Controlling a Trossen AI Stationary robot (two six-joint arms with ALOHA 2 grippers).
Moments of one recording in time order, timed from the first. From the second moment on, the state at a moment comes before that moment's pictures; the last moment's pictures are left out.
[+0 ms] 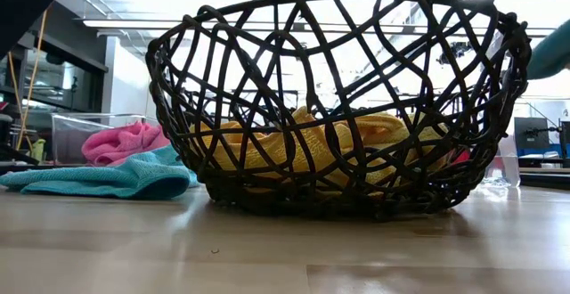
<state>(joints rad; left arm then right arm) -0.34 2.51 2.20 0.54 0.16 -0.11 0.13 1.40 2.22 -1.26 0.33 0.33</state>
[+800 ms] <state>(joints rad) -0.34 2.42 2.20 0.02 0.17 0.11 0.10 1.40 2.22 -1.26 0.34 0.33</state>
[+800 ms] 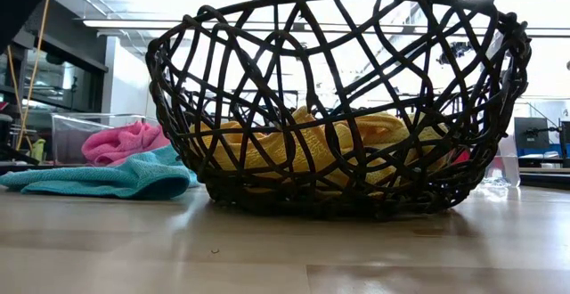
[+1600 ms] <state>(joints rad) -0.14 1.94 1.99 -0.80 0.25 -0.03 0.10 1.41 2.14 -1.44 0.40 0.42</state>
